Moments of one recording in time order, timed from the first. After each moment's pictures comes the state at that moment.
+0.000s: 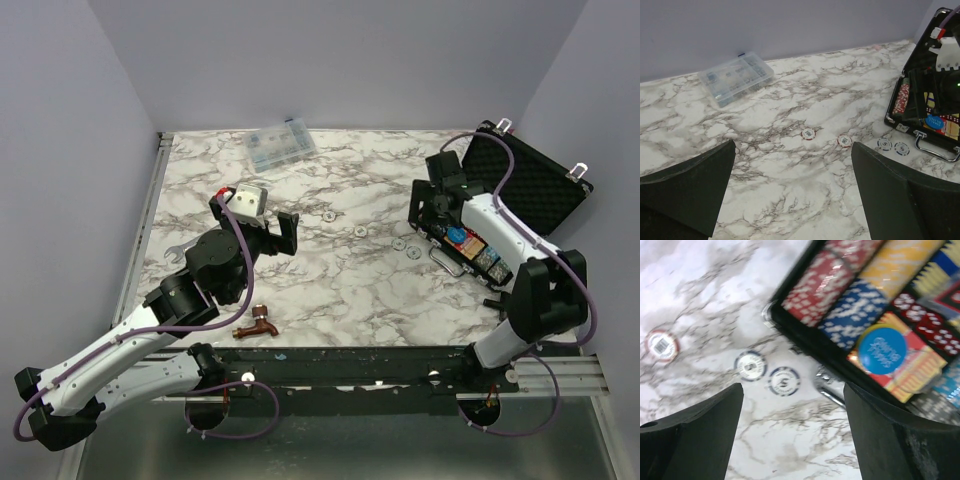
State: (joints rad) left arm -0.95 0.77 0.92 -0.21 -0.61 -0.12; right arm 0.24 1.57 1.21 -0.65 0.24 0.33
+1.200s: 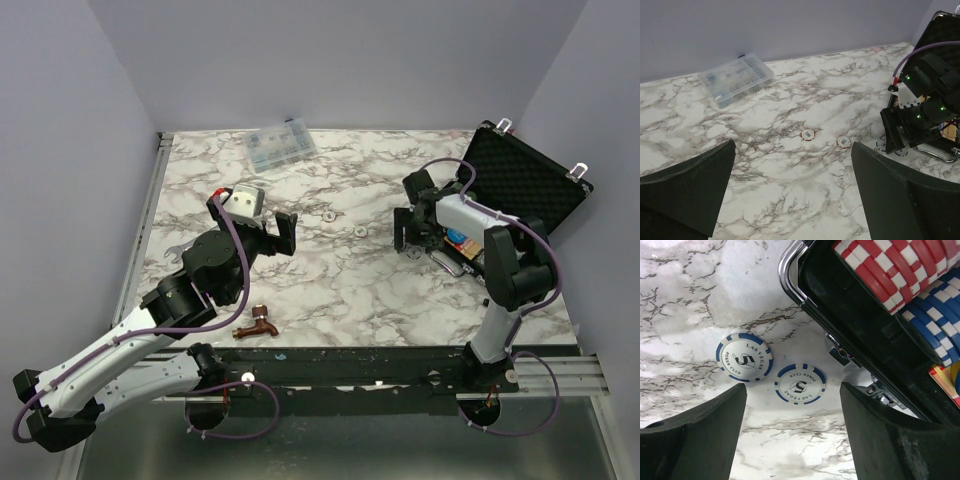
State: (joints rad) left arm -0.95 0.76 0.93 -0.22 -0.61 -0.12; right arm 0.31 1.82 1.19 -0.65 0.12 0.31
